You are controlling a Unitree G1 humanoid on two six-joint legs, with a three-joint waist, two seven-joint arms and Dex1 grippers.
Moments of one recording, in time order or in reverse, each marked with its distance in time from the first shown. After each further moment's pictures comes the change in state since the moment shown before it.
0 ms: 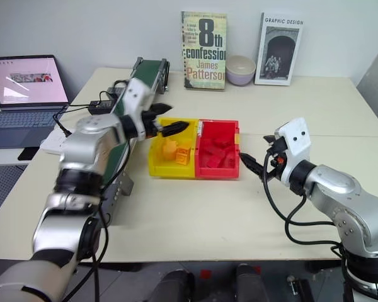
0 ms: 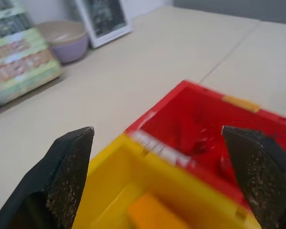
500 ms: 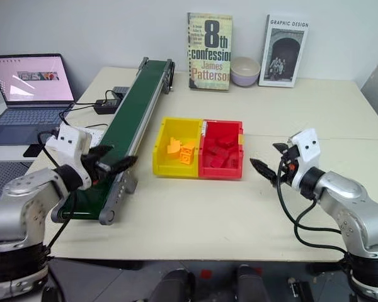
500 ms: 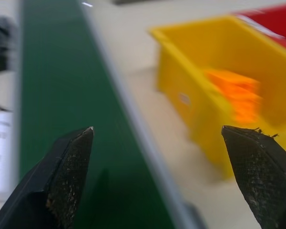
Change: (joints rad) left arm 0.522 0.174 0.259 -0.624 -0.259 0.412 0.076; right arm 0.114 -0.064 -0.022 0.097 -0.015 -0.139 0.245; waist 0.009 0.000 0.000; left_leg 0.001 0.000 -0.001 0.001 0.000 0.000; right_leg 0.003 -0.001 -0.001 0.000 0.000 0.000
